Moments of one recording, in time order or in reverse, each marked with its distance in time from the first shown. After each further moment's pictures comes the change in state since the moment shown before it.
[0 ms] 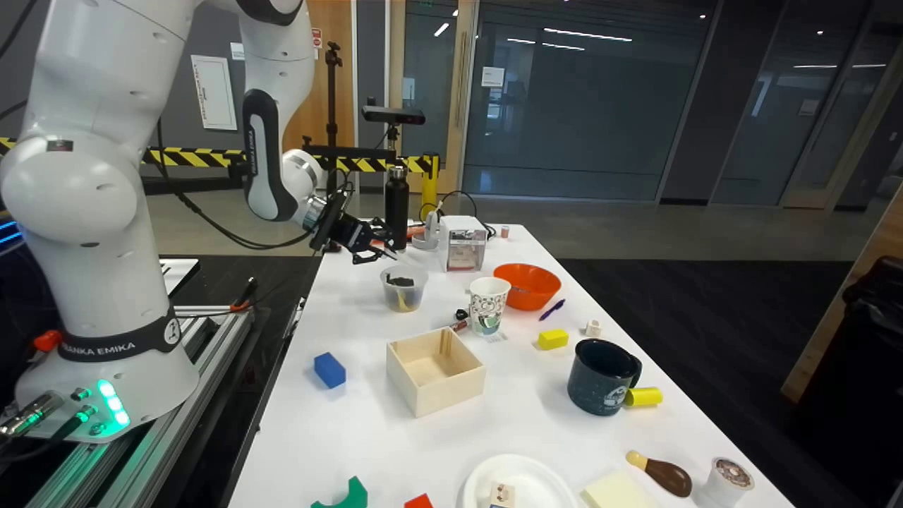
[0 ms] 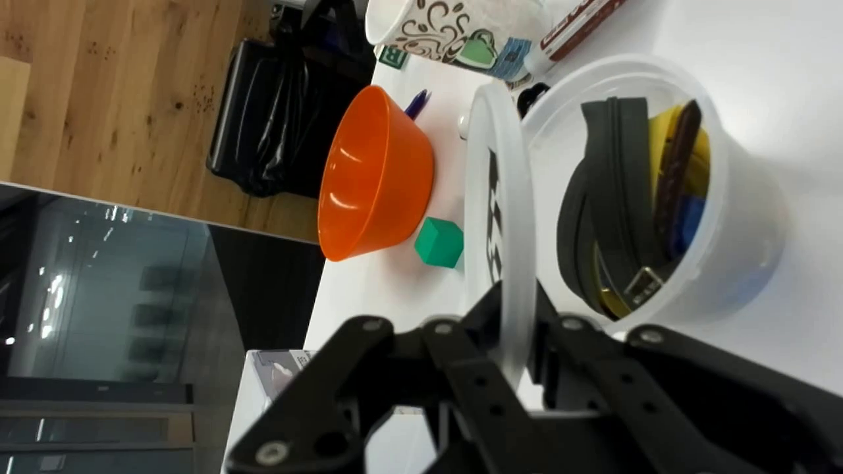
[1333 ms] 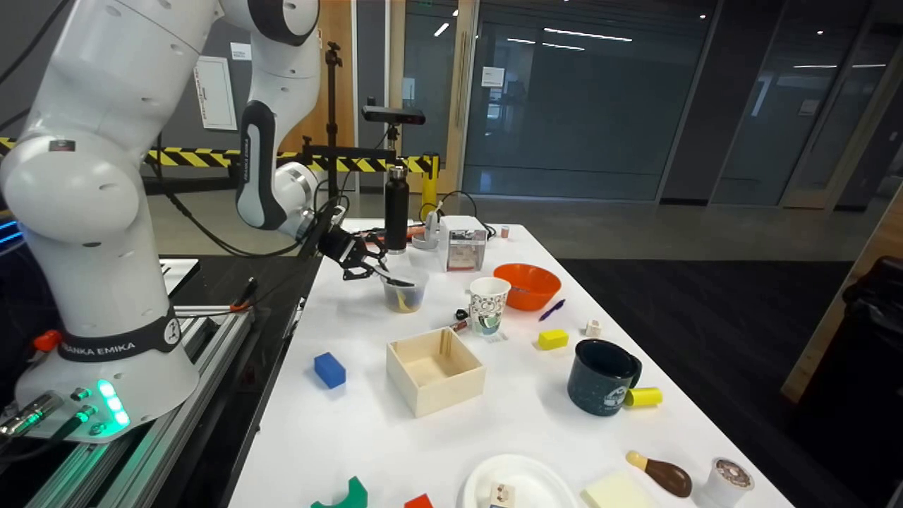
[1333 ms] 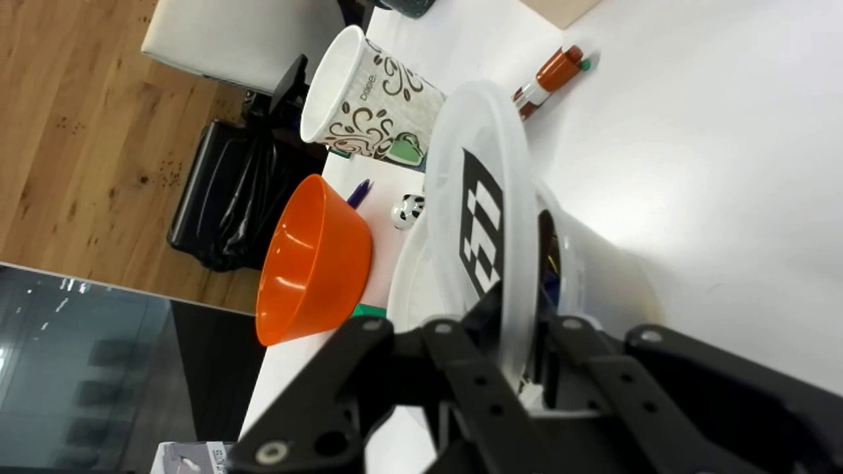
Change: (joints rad) arm 0.018 0.090 -0.002 0.008 0.120 -0.120 0.004
